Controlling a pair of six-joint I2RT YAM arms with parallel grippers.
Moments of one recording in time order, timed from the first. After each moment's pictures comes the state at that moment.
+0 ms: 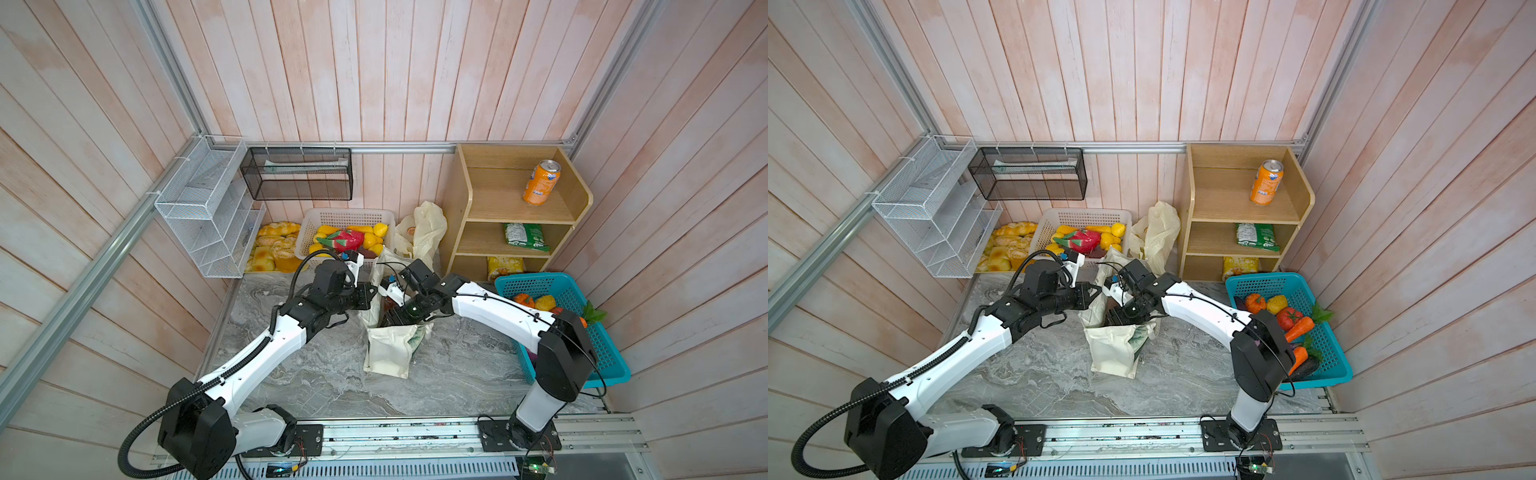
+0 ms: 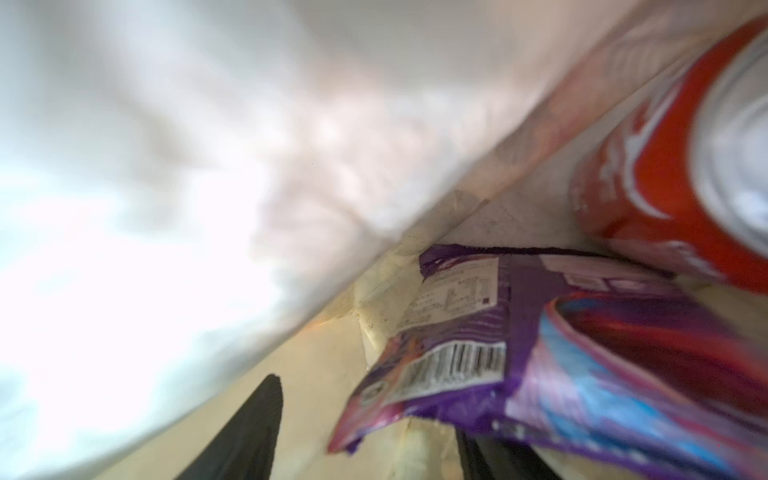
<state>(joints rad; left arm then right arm) -0.53 1.27 0.99 -0.28 0.28 -0.48 0.79 1.67 1.38 -0.75 -0.45 0.21</state>
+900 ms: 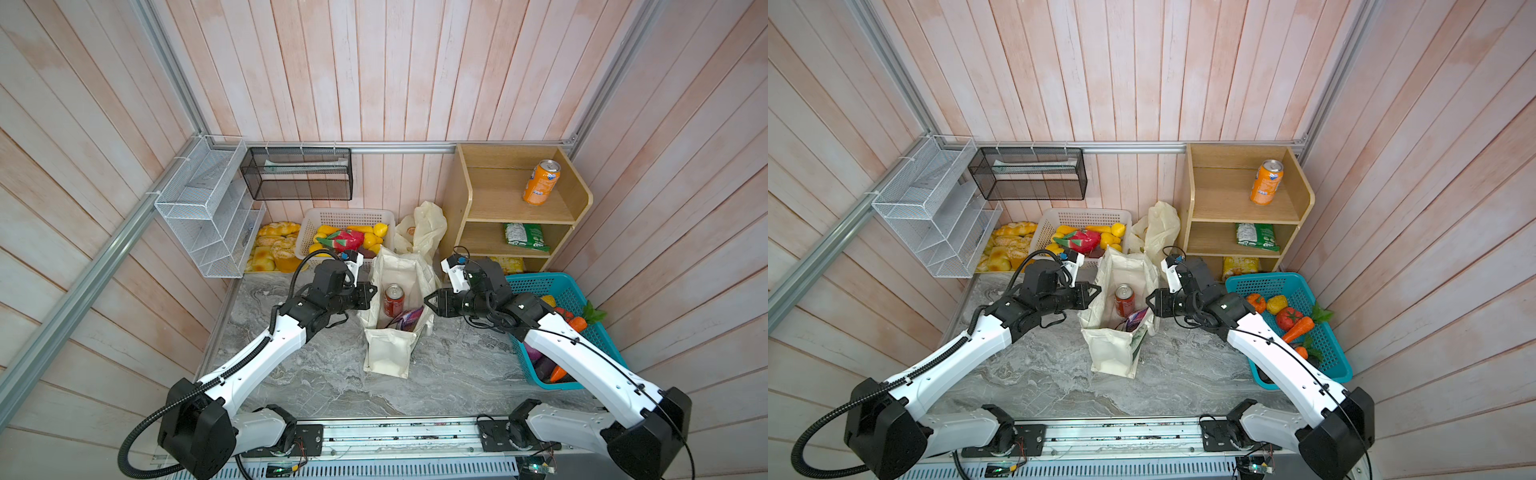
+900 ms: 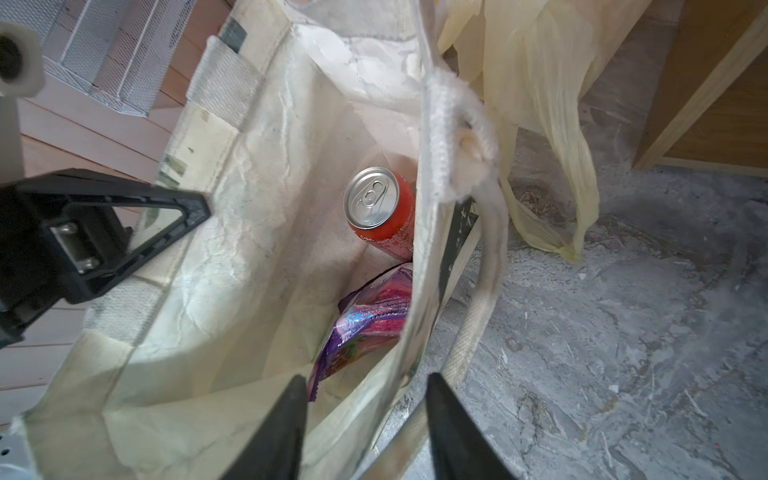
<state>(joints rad) -0.53 1.27 0.99 -0.29 0.27 -0.47 0.61 1.21 1.08 -0.58 -0.23 0.48</state>
